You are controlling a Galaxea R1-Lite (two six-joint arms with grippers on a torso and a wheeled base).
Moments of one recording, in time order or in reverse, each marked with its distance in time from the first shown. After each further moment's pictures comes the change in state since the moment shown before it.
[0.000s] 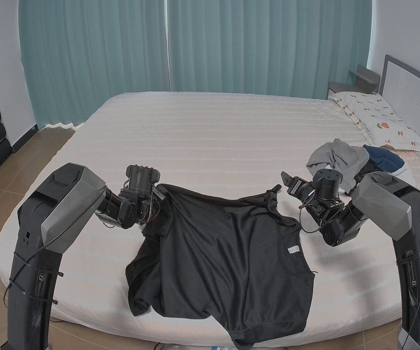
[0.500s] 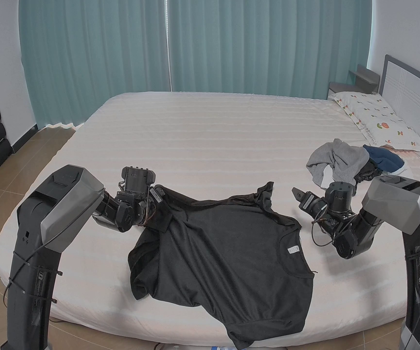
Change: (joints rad) left arm 0.016 0.005 0.038 -0.096 0.042 0.210; right arm -0.043 -0.073 0.256 -0.071 0.034 0.097
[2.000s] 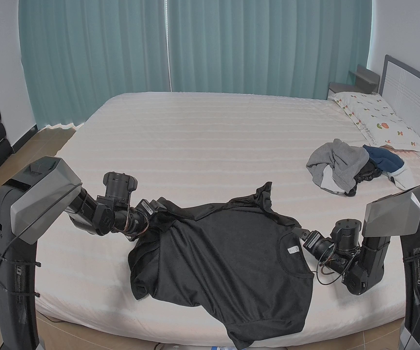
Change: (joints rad) left arm 0.053 -0.161 0.269 0.065 -0.433 -0.171; right arm 0.040 0.003 0.454 -0.257 0.120 0.265
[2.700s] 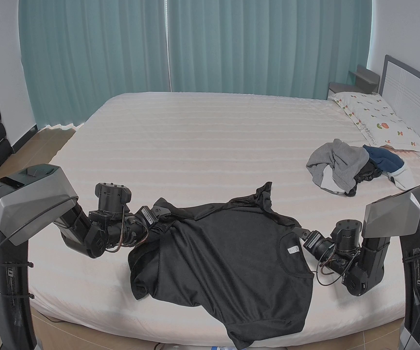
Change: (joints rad) left arm -0.024 -0.080 0.293 -0.364 -0.043 0.092; right arm 0.001 0.004 0.010 -0.028 -0.001 0.005
